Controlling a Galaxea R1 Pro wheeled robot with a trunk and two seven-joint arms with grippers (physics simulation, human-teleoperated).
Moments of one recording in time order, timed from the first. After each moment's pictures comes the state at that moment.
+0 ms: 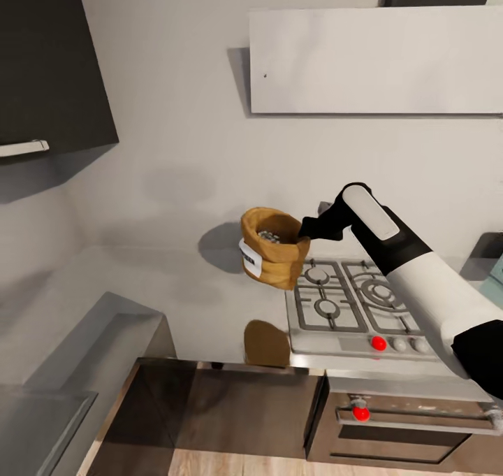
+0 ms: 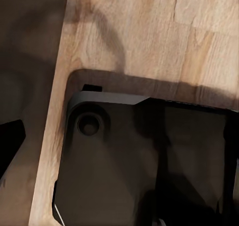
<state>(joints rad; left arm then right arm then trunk) -0.08 -0.06 0.16 -0.14 0.00 -0.23 0.00 -1.32 -0.16 0.56 -0.97 -1.51 1.05 -0.94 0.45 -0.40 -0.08</state>
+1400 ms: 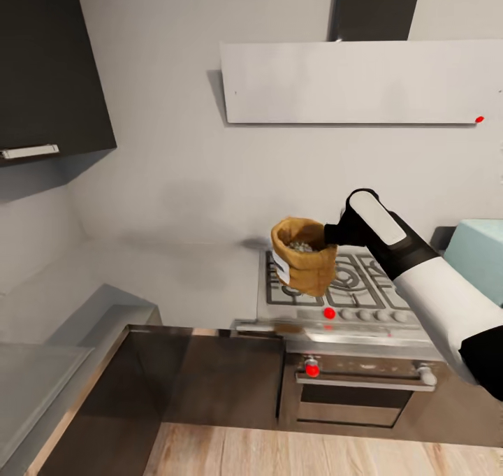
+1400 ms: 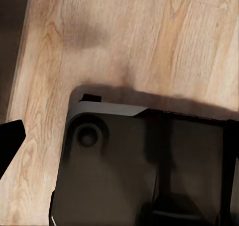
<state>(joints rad) -0.08 -0.06 0.16 -0.14 0.01 -0.23 0.00 -1.30 -0.19 0.55 -0.97 -1.51 1.01 -1.20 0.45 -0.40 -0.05</state>
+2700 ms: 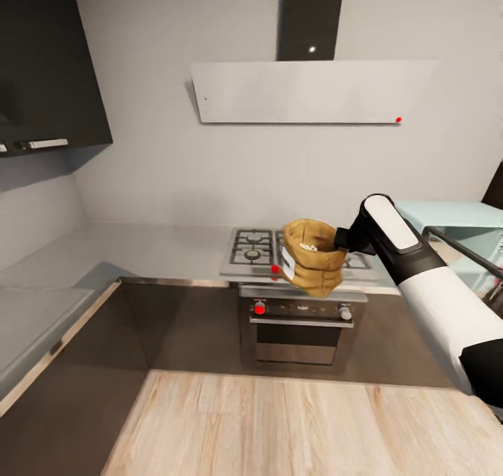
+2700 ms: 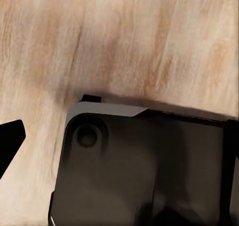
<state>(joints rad) -0.08 -0.06 0.16 -0.14 0.01 -0.23 0.00 -1.24 -0.19 0.38 -0.97 -1.51 0.94 -1.28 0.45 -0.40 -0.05</state>
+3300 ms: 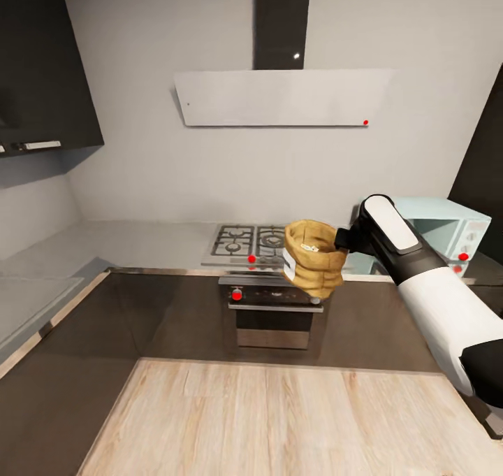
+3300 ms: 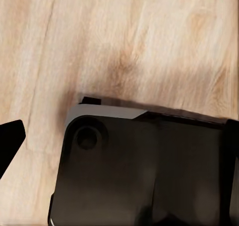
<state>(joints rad) -0.08 -0.06 0.16 -0.14 0.01 -0.23 0.00 -1.24 -0.19 0.38 -0.97 -1.51 0.94 -1.28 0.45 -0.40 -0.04</state>
